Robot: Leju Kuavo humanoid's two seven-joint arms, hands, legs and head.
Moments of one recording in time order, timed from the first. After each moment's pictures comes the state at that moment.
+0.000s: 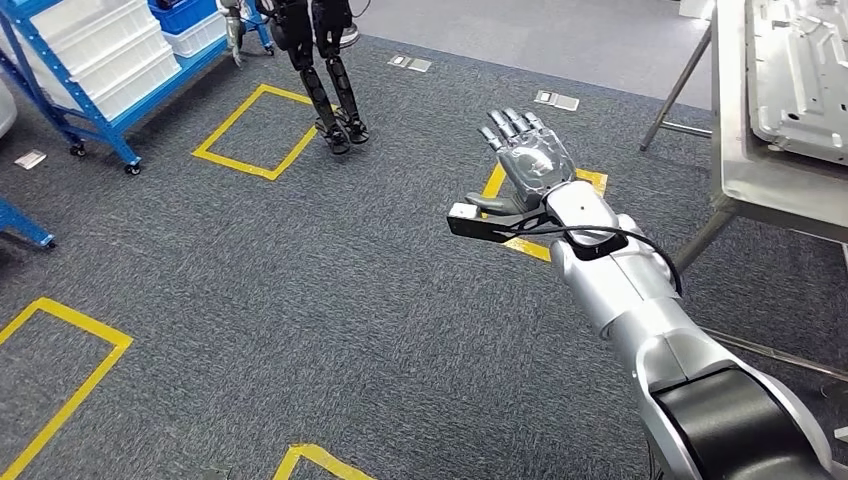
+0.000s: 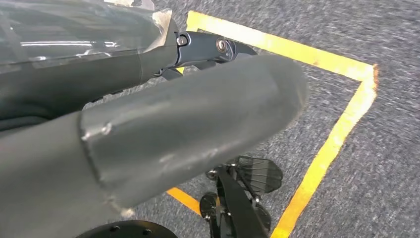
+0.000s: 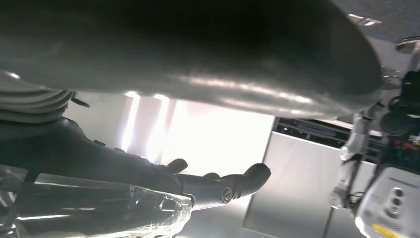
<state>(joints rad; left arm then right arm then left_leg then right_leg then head) -0.07 -0.10 0.72 -0.18 -0.61 -0.04 -0.11 -1.01 0.00 0.53 -0.59 1.48 -0.34 -0.12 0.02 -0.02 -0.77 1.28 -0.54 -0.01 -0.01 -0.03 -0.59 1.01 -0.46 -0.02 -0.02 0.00</state>
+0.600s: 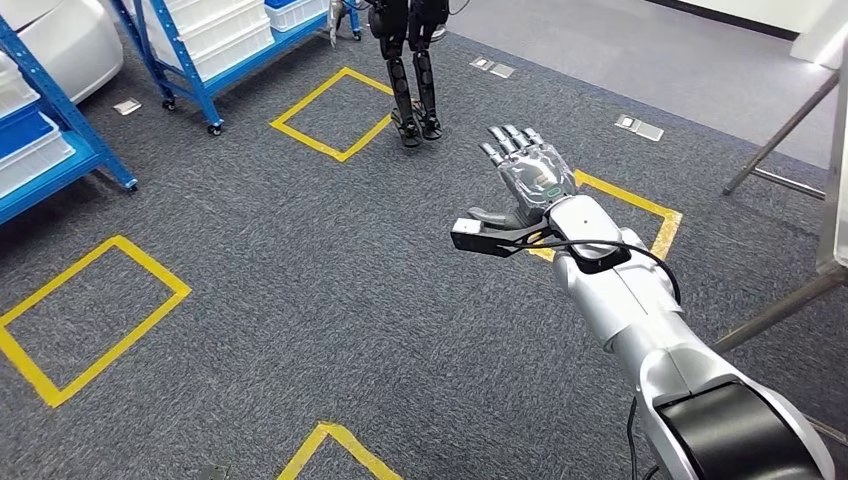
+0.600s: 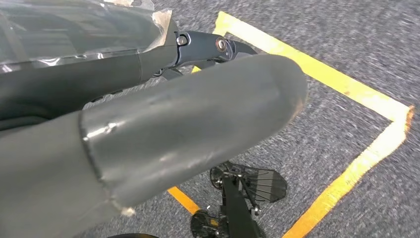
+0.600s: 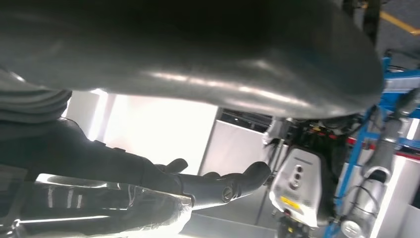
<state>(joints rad) -0.08 -0.10 0.72 -0.18 -0.66 -0.04 -0.10 -0.97 -0.02 0.55 -0.63 1.46 -0.34 -0.15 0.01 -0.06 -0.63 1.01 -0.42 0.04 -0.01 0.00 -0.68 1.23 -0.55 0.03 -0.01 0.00</state>
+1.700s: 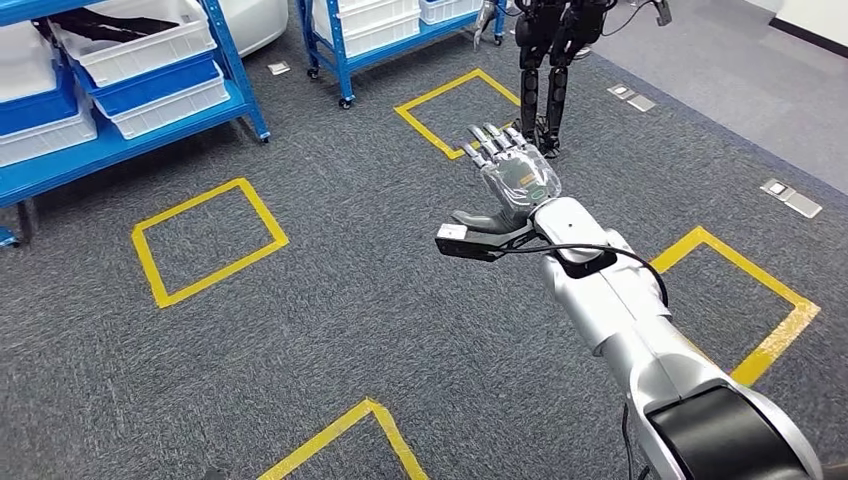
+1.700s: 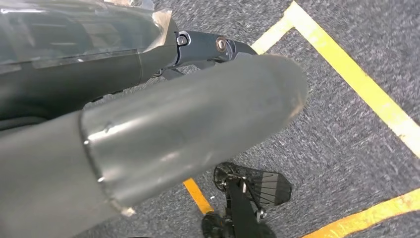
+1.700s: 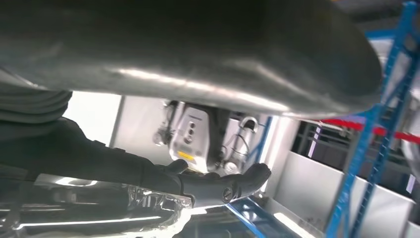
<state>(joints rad) -0.07 -0.10 0.72 -0.18 -0.68 -0.04 -0.10 -0.95 -0.01 0.57 -0.69 1.47 -0.33 -0.14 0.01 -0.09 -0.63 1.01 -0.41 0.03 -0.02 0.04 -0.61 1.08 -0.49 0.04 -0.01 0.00</state>
